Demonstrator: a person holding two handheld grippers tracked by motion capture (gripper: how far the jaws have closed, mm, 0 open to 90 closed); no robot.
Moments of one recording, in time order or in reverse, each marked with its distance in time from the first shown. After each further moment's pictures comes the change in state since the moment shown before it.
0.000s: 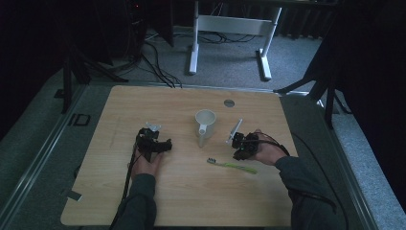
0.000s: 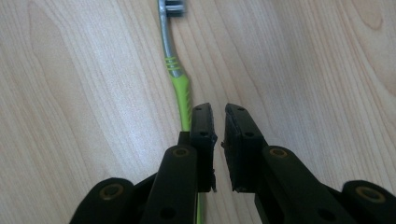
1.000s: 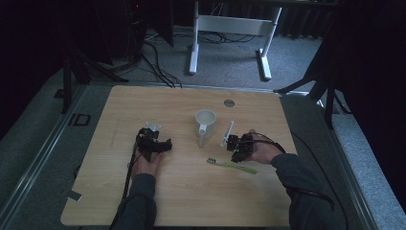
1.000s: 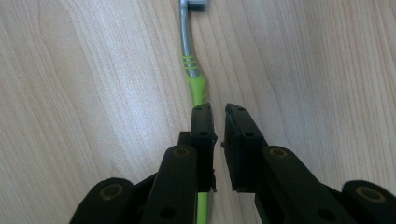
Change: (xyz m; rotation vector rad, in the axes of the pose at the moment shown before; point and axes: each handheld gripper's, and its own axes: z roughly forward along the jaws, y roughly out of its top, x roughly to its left) left arm 0.000 0.000 0.000 0.000 0.000 0.001; right arm 0.006 0.015 0.006 0.087 0.026 -0.066
